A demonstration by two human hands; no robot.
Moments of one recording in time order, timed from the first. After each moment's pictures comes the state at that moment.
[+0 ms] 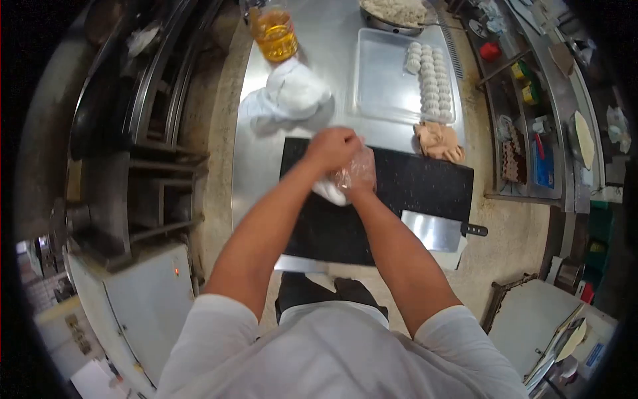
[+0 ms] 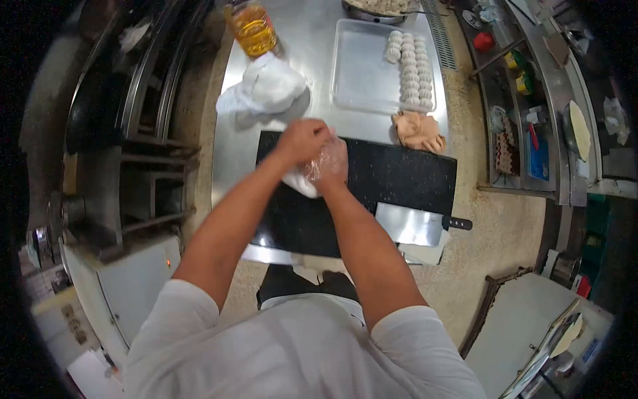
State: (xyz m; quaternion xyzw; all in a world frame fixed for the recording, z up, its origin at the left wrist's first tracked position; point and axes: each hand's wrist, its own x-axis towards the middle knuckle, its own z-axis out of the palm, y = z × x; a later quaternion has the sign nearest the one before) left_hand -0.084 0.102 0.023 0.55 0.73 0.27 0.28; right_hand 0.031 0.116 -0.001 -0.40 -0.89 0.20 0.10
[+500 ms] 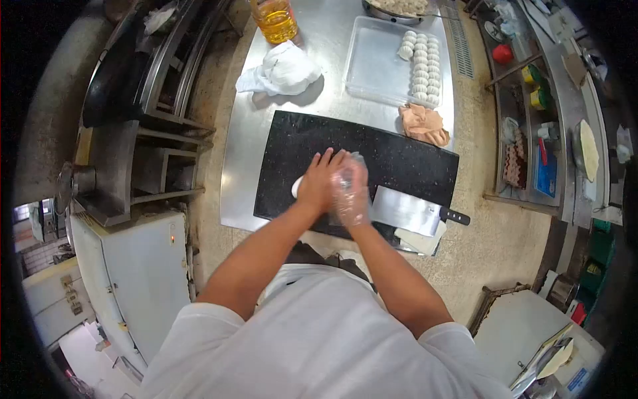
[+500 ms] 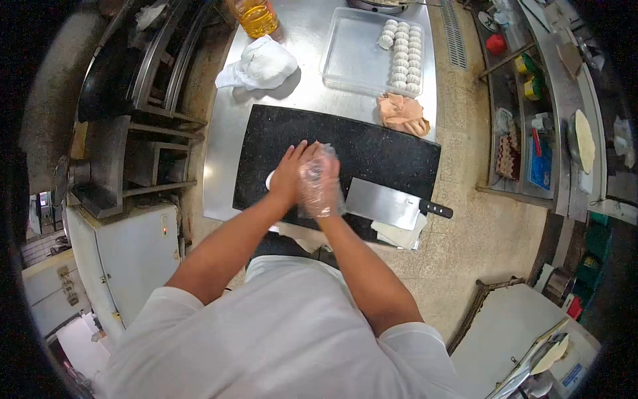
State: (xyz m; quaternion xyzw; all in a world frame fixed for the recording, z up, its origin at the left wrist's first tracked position) left_hand 0.031 -0.005 0.012 0.65 0.75 0.04 0.10; right_hand 0.148 0.037 0.007 -0.39 -0.72 0.47 0.32
